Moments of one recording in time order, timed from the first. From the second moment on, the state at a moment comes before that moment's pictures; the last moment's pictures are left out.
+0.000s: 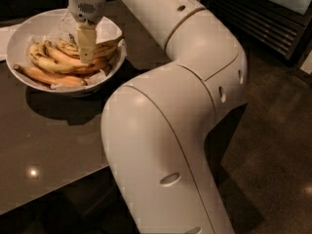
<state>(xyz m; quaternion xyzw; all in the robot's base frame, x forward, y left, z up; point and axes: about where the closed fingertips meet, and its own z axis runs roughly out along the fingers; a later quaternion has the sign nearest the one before) 0.664 0.167 0.926 -0.75 0.65 0.07 0.13</state>
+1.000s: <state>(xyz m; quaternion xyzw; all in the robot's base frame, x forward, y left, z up) 0.670 0.164 0.915 -0.74 0.65 0.08 0.12</state>
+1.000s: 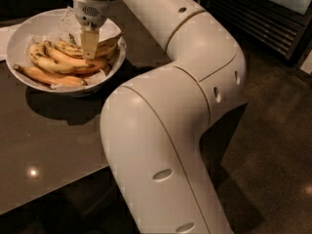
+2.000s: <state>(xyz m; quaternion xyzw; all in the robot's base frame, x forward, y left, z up) 0.664 0.166 0.952 -0.75 0.64 0.06 0.18</state>
